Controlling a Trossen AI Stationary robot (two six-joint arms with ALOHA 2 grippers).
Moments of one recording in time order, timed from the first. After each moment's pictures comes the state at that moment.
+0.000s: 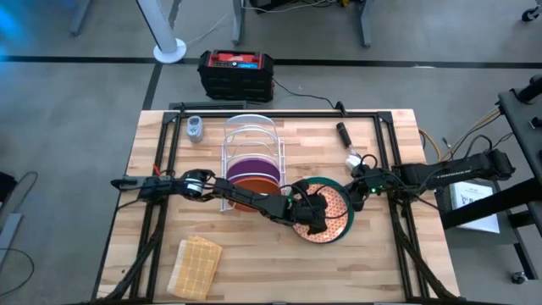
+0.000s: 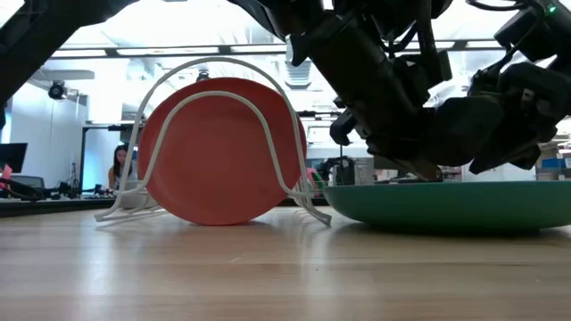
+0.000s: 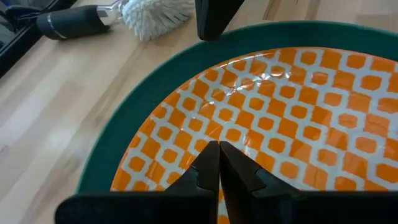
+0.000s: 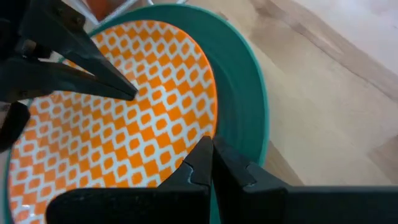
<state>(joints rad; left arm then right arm) -0.20 2.43 1.93 -0.30 -0.62 -0.27 0.09 0.61 0.21 -0.36 0.14 0.63</state>
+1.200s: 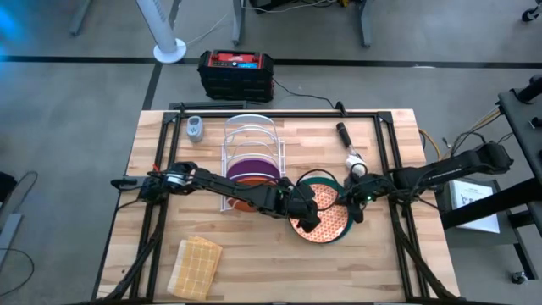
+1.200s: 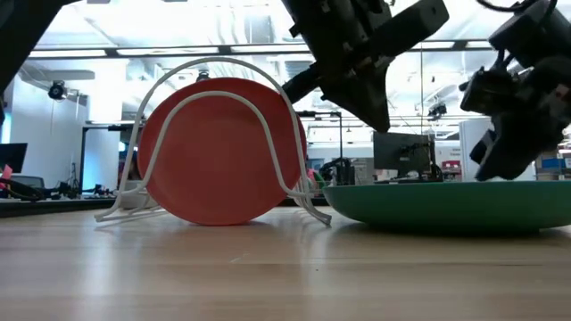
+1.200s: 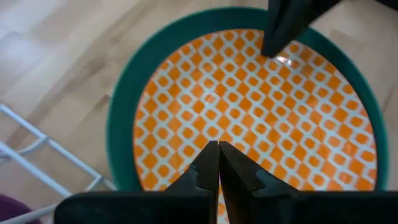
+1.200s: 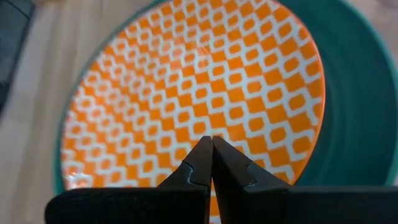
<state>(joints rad) -0.21 2.23 1.93 -0.69 -0.45 -0.72 0.15 0.80 0.17 -0.07 -0.03 0.50</state>
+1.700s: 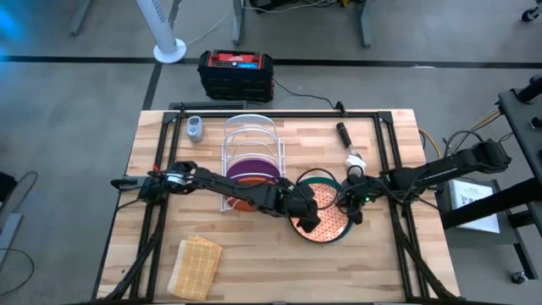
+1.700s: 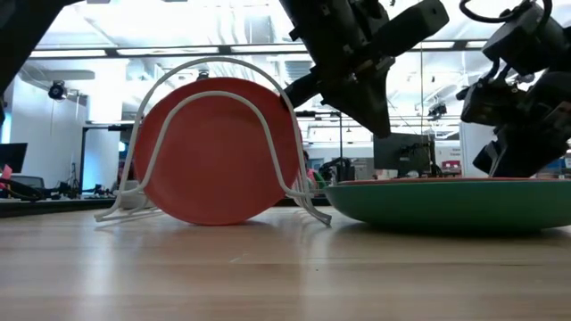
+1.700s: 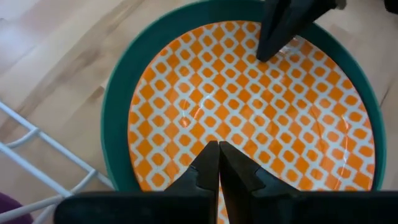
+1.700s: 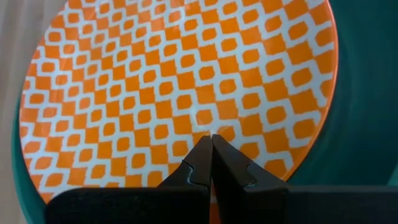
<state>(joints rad) -0.20 2.23 1.92 -0.69 -0.41 -0.75 0.15 0.93 0.18 -0.12 -0.03 0.46</state>
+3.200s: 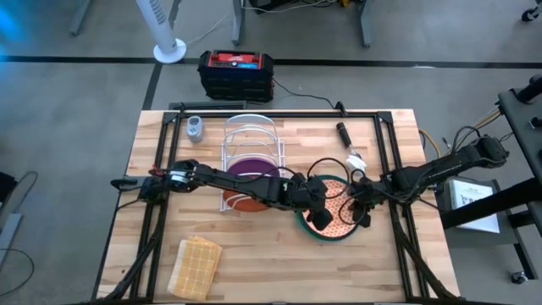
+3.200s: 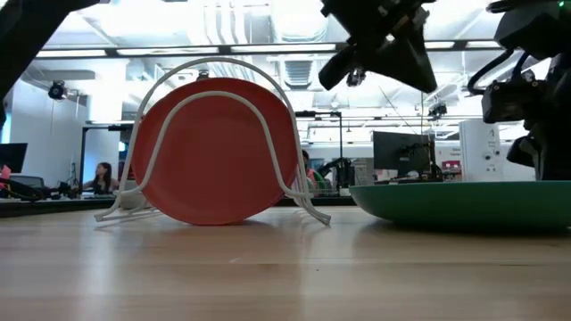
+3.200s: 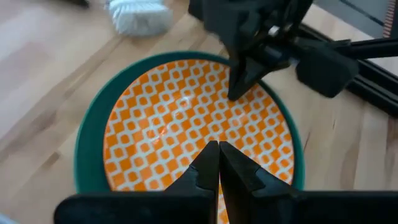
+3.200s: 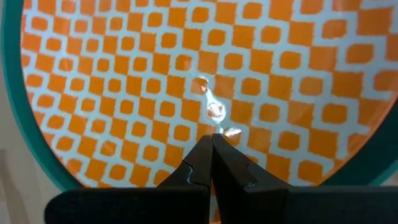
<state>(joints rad) -0.17 2.26 2.06 -0.58 -0.33 -0.64 0.27 0.90 0.32 -0.56 -0.03 0.67</state>
